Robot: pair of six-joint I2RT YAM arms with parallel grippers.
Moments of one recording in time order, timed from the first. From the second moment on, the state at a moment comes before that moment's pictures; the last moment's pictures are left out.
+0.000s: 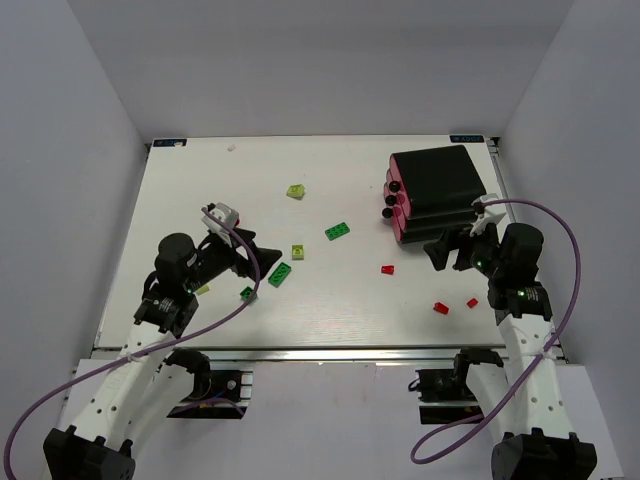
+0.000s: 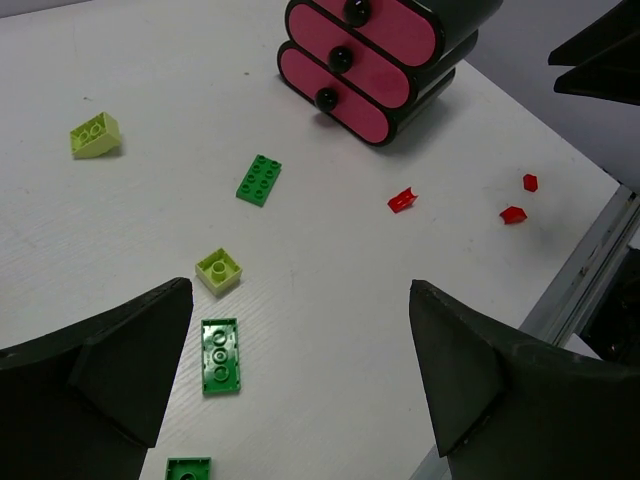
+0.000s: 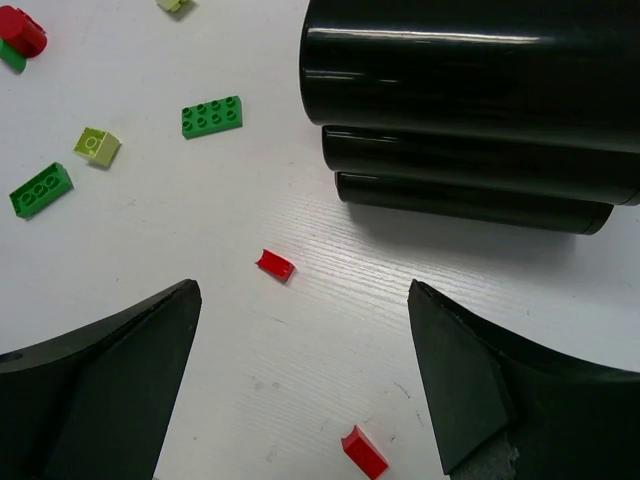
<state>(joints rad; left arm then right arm) -0.31 0.69 0.60 -0.05 0.48 -0.15 -0.08 0.72 0.65 -0.36 -0.54 -0.02</state>
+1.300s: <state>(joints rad) -0.62 2.11 1.55 0.21 0.34 -0.91 -0.09 0.68 0.61 -0.42 -0.61 -0.23</state>
